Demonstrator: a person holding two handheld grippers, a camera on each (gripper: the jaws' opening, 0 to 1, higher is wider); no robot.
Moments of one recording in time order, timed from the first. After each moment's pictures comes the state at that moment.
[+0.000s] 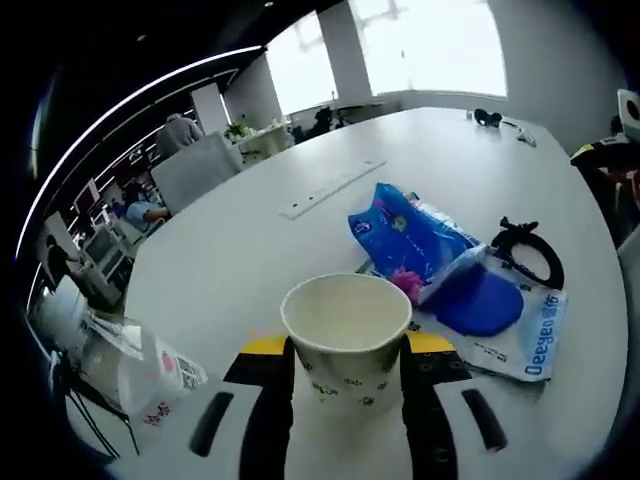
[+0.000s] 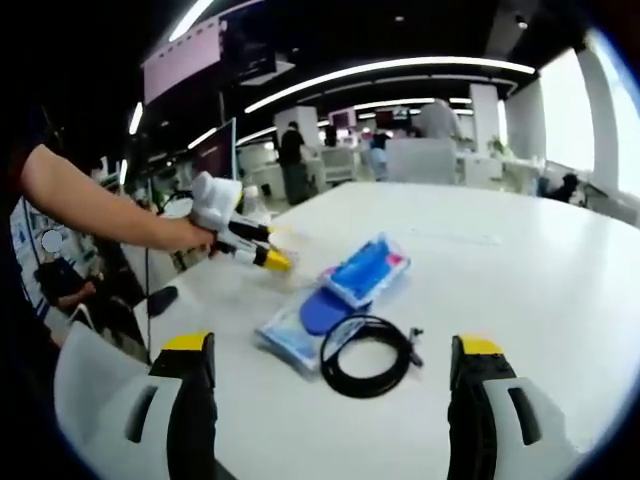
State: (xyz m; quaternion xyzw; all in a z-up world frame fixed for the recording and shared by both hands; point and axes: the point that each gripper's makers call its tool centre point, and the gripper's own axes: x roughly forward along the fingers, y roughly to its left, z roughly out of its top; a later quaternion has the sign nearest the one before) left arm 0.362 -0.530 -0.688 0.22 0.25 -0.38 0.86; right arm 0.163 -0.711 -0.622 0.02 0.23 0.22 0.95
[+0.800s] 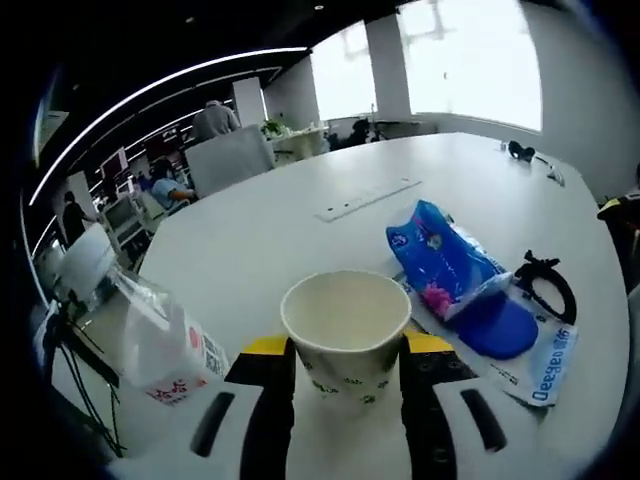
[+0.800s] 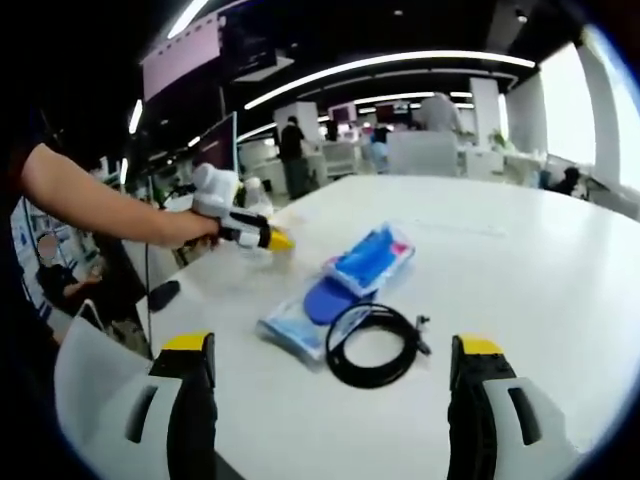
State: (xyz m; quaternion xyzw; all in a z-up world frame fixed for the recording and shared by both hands) left arm 0.380 -0.515 -0.679 0.15 0.25 -0.33 0.90; right arm 0.158 -0.708 -0.633 0.03 0.24 0.23 0.94
